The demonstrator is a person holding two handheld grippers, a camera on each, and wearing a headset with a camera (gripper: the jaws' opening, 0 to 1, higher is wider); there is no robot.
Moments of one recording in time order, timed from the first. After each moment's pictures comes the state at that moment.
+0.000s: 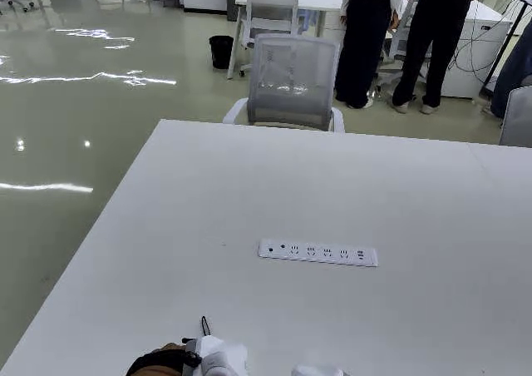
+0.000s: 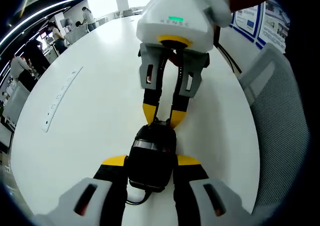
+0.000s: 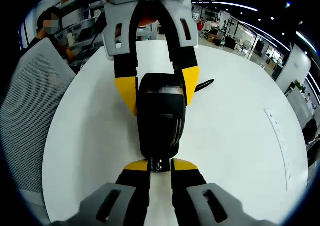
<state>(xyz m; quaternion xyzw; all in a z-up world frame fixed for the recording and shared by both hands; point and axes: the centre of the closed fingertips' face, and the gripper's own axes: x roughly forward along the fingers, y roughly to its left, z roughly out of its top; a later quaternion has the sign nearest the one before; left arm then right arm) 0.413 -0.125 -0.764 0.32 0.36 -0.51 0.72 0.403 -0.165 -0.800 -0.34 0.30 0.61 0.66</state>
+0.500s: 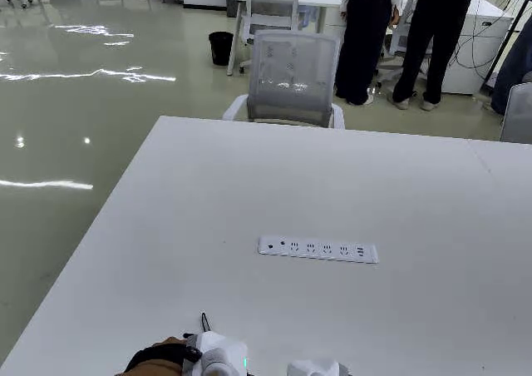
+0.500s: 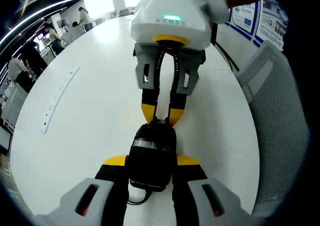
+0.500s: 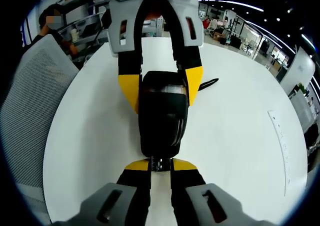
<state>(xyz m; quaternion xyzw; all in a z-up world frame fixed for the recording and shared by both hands) 0.412 -0.124 -0.764 0.32 0.36 -0.51 0.71 0.402 -0.166 -0.801 -0.35 0.30 0.62 0.64</state>
